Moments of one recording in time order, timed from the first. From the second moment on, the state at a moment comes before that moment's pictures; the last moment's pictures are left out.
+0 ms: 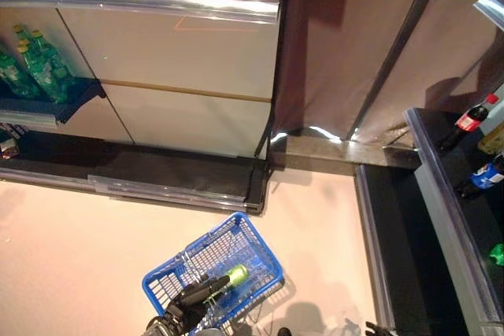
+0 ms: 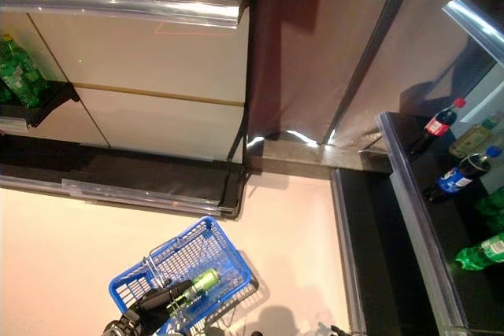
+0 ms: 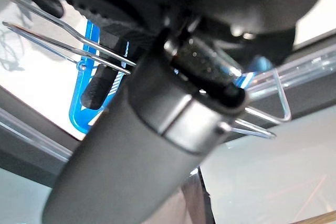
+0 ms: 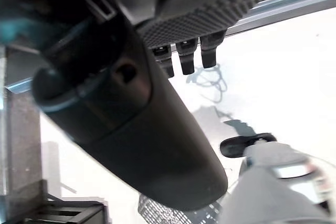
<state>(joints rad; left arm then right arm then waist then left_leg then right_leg) -0.05 0.25 -0.02 1.17 -0.82 0.06 -0.54 0.05 -0.31 0.06 1.27 0.18 -0.14 0.00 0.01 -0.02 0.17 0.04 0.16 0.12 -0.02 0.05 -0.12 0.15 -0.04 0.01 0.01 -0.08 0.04</state>
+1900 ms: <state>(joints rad) -0.04 0.22 0.02 1.17 -0.85 0.05 -0.50 0.09 -0.29 0.09 1.21 0.16 -0.10 0.00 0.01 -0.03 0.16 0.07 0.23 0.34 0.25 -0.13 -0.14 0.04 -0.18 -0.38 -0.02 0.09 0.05</state>
